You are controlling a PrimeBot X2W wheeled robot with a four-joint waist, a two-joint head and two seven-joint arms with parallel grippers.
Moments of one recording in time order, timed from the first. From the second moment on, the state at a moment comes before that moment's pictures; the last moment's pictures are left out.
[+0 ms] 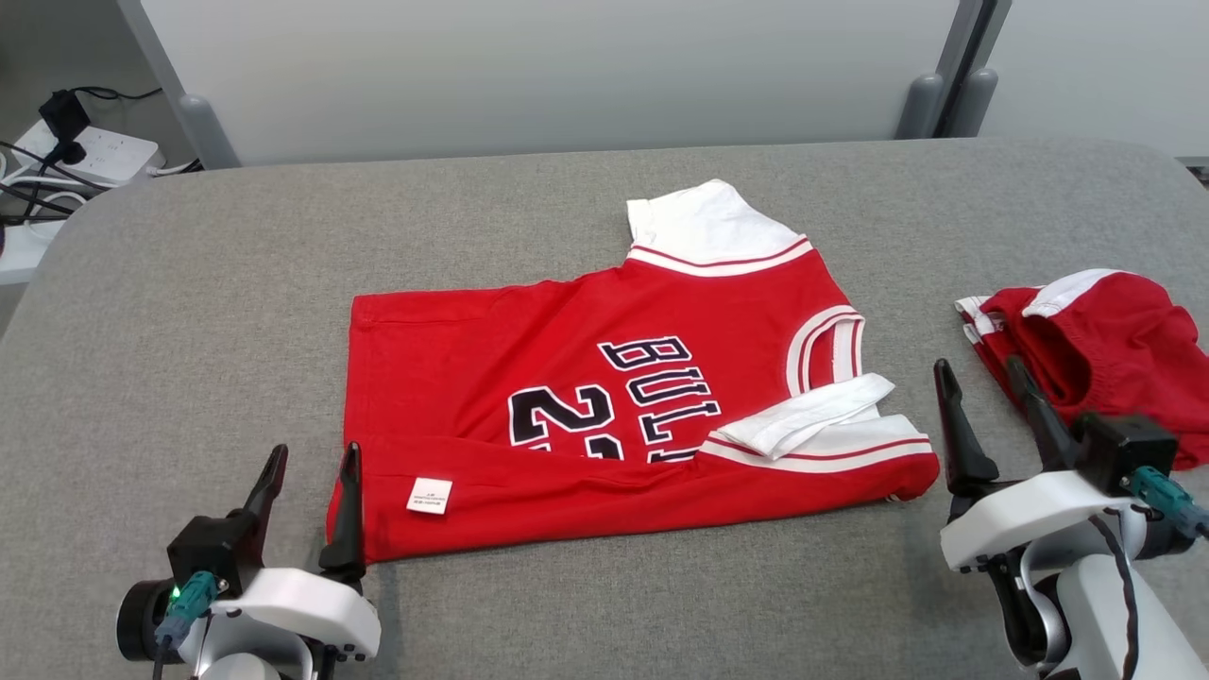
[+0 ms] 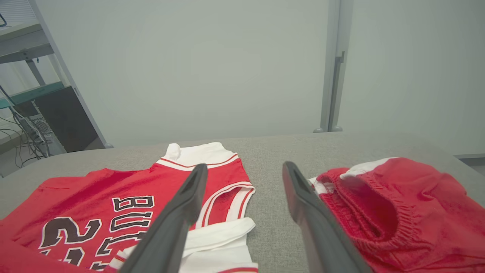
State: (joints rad) left arm -0.16 0.05 0.04 0.42 -0.15 -0.07 -0.26; right arm -0.33 -0.12 0.10 0.50 0.29 0.13 -0.26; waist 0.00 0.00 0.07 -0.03
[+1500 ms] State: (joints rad) left arm -0.81 0.52 -0.46 0.79 -0.66 -0.13 0.05; right arm -0.51 -0.08 0.20 0.46 0.36 0.13 -0.26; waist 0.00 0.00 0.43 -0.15
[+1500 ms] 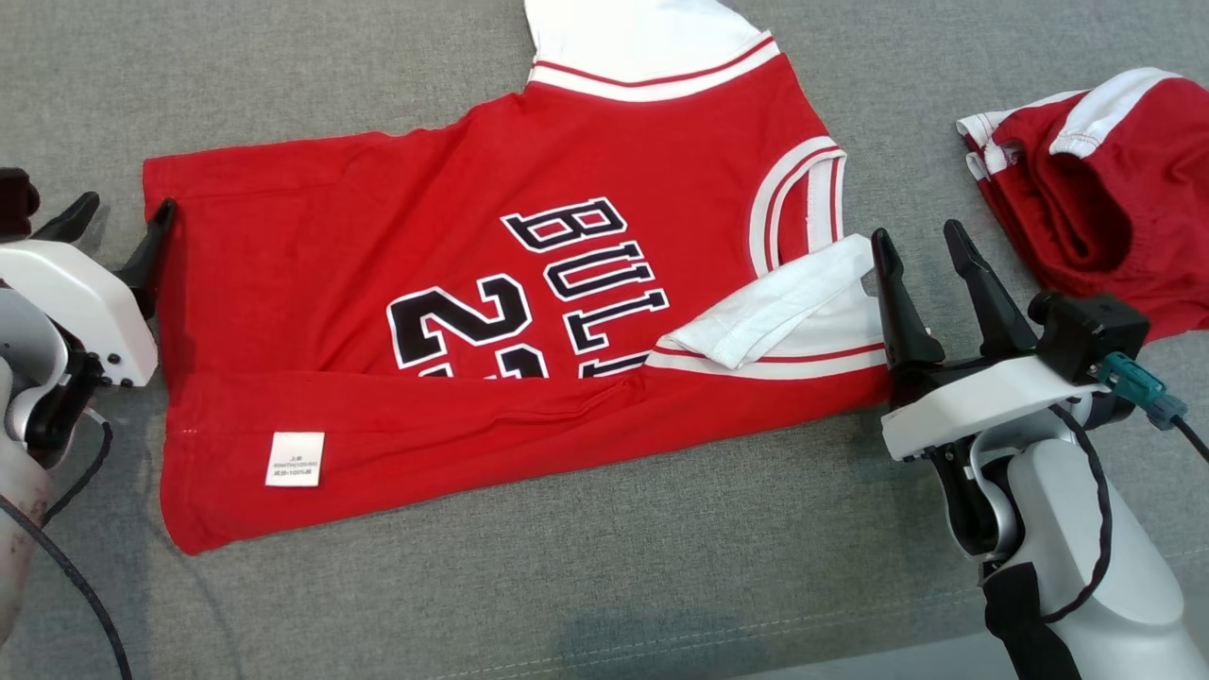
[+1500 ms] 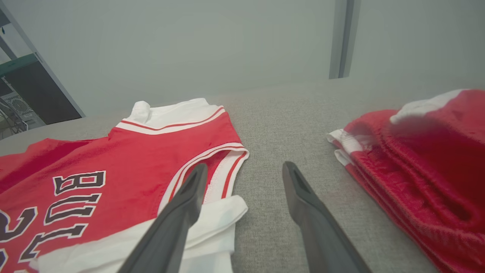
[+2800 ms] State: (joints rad) left arm -0.89 0.54 -0.58 0.77 -0.87 -0.13 -0.09; right arm -0.69 -0.12 0.23 0.51 0.40 0.13 -0.26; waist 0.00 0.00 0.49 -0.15
